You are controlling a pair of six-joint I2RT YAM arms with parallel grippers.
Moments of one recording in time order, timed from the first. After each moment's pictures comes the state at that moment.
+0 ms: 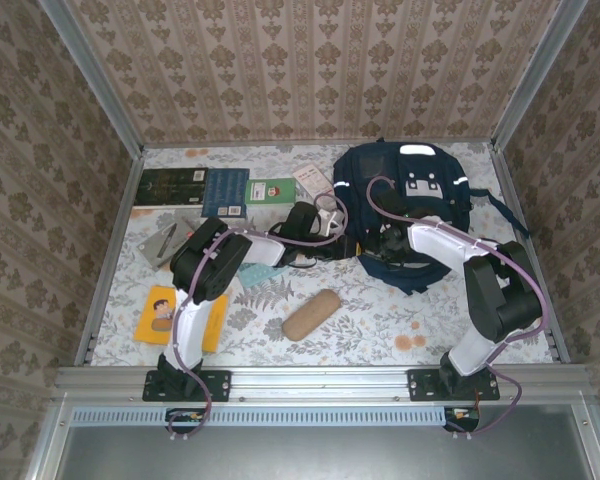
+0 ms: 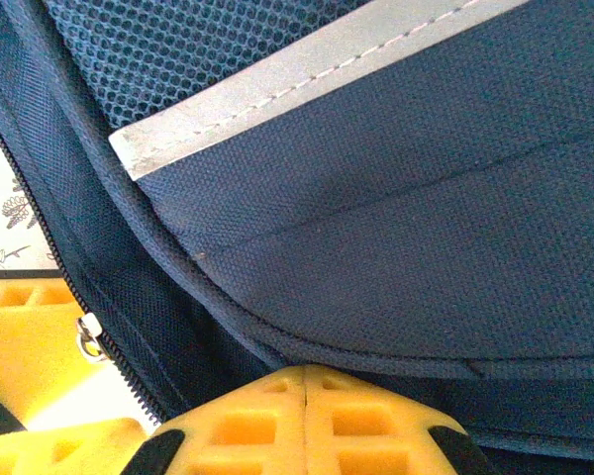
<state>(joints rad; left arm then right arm) -0.73 2.13 1.13 0.43 0.77 -0.73 0.36 1.65 1.04 -0.61 -0.03 0.71</state>
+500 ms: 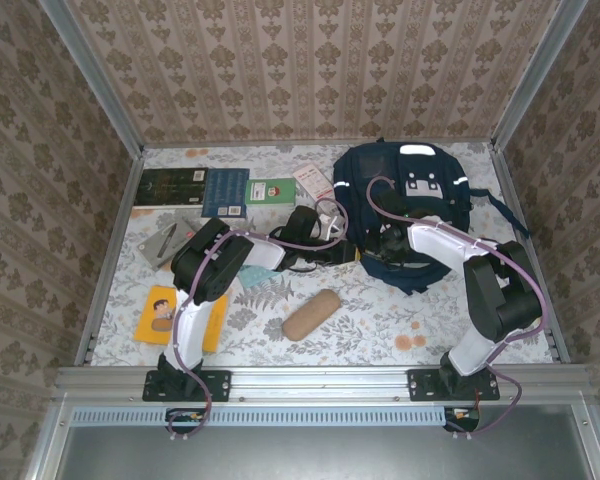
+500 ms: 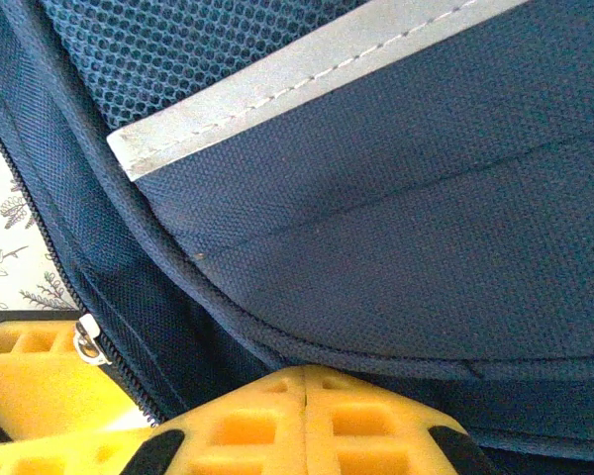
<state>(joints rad) -0.74 2.13 1.10 0.45 0.79 -0.76 0.35 1.66 1.04 -0.61 -0.03 0.71</state>
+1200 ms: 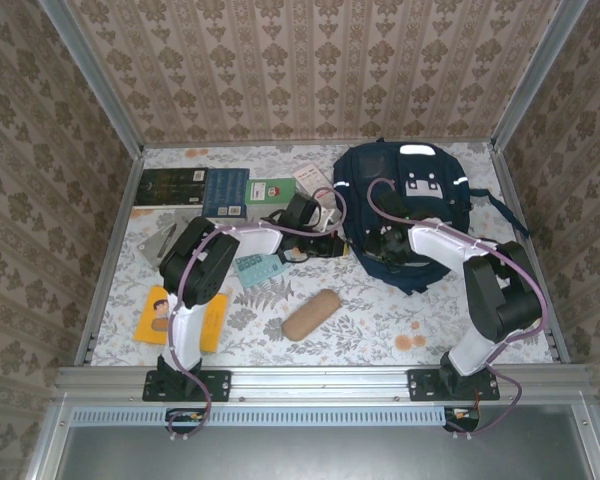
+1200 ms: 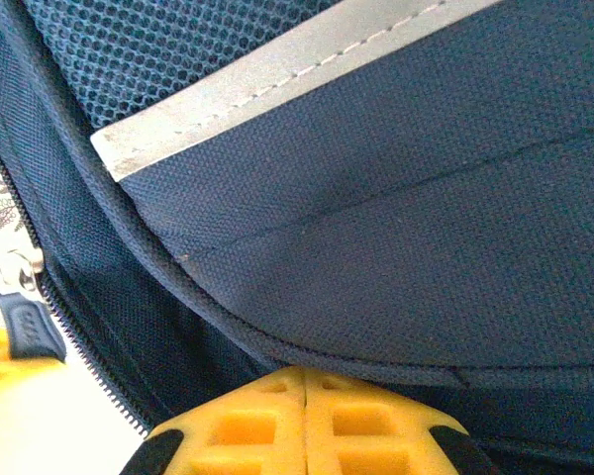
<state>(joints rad) -0.71 2.06 1.27 -0.08 0.62 -0.49 0.35 1.65 1.00 -0.56 -0.03 0.71</state>
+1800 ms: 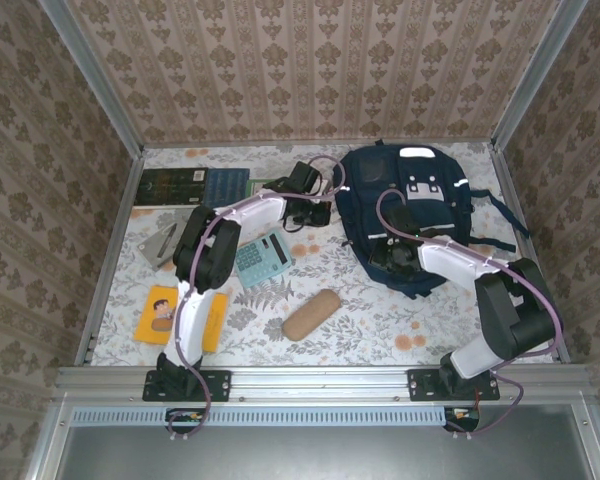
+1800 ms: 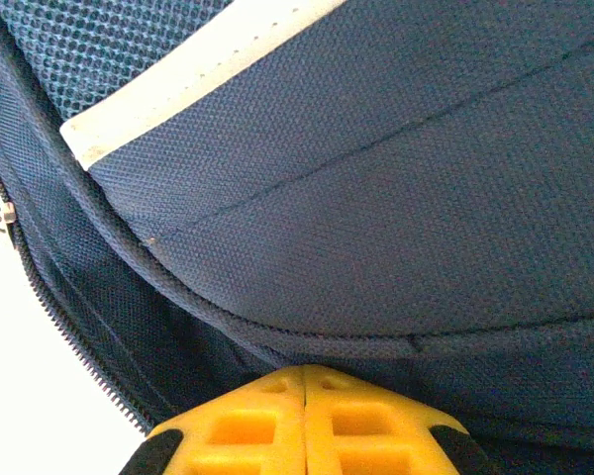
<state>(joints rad) -0.63 2.22 1.68 -0.45 0.31 -0.32 0.35 1.53 0.83 -0.45 -0.04 0.75</state>
